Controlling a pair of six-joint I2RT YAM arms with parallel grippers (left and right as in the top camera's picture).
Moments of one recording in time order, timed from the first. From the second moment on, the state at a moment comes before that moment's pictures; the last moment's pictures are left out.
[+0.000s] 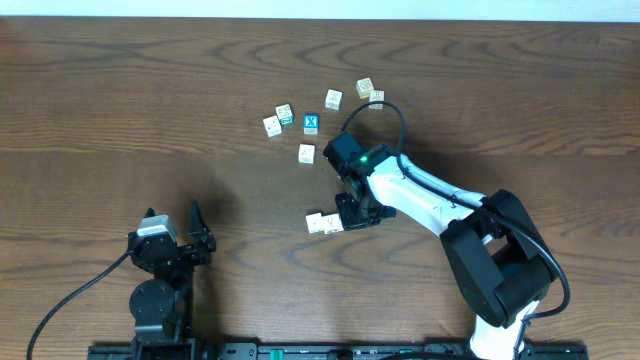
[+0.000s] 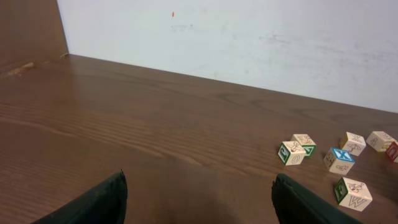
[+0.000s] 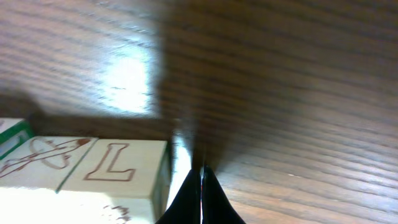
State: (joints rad) left arm 0.02 0.01 0.04 -0.14 -0.11 -0.15; right arm 0.65 1.96 1.25 -0.88 -0.05 0.43
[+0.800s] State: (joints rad) left arm 0.02 0.01 0.04 -0.14 -0.11 -0.15; right arm 0.69 1.96 1.25 -0.91 -0.05 0.44
